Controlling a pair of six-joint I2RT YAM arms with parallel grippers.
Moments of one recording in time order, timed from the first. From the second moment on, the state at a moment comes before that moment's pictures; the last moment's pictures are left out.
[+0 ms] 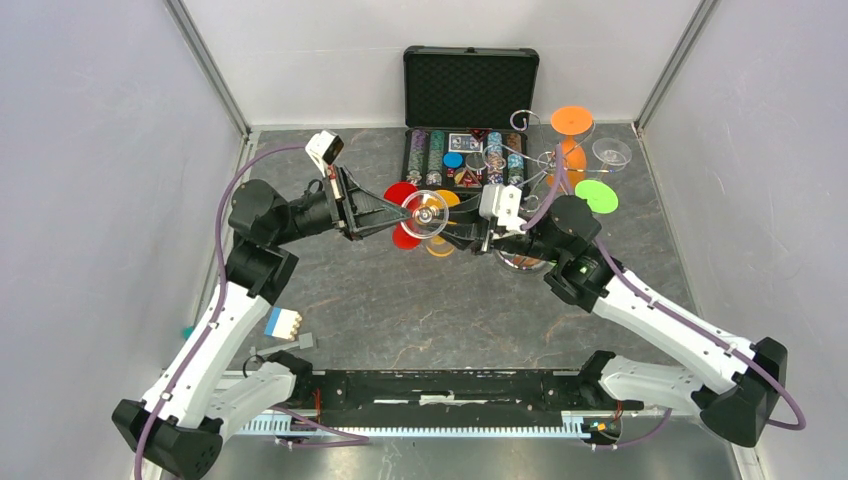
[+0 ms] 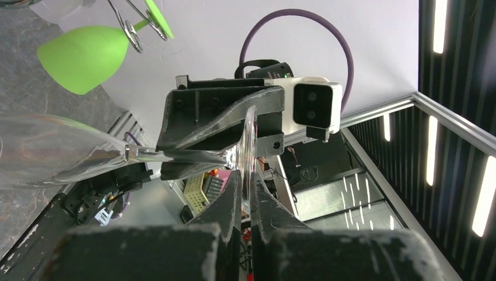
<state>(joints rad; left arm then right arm) -0.41 0.93 1.00 0.19 0.89 -1.43 0.83 1.07 0.97 0.33 -0.54 -0.22</state>
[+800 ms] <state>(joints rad) -0.40 0.85 0.93 0.12 0.68 -1.38 0.83 0.99 0.83 0.75 -0.17 0.07</state>
